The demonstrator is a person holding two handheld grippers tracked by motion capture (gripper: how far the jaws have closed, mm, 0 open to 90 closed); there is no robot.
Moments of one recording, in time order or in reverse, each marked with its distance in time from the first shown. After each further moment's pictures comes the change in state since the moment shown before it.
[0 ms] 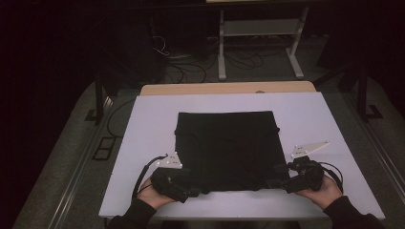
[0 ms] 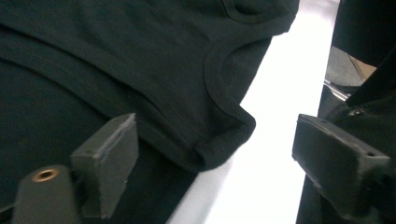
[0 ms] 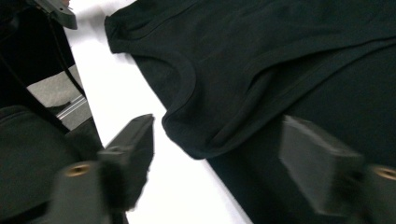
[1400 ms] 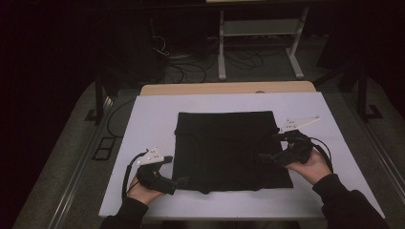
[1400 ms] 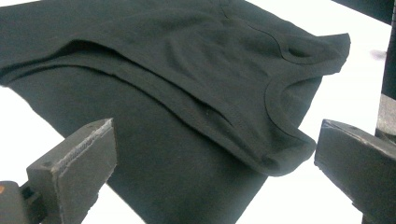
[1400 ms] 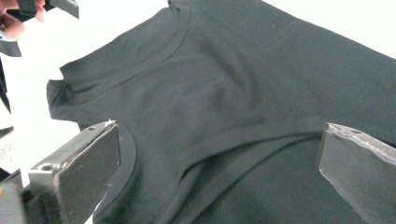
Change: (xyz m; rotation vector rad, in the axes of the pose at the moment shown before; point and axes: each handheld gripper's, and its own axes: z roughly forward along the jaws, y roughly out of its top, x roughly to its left) left arm 0.023 -0.016 -0.027 -0.165 0.163 -0.046; right arm -0.023 0.064 0.009 -0.076 -0.135 -0.060
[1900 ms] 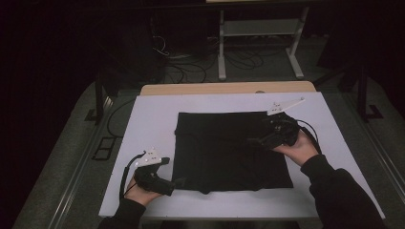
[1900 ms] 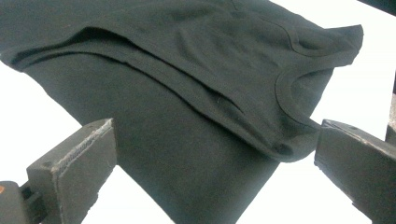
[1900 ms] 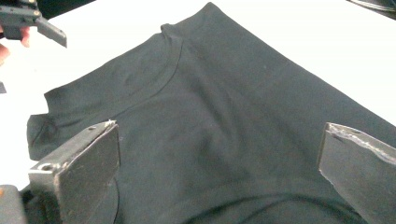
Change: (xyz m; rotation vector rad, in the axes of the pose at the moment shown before) left arm 0.003 -0.008 -0.002 0.016 0.018 0.001; right arm -0.006 0.051 0.019 0.010 -0.018 -0.056
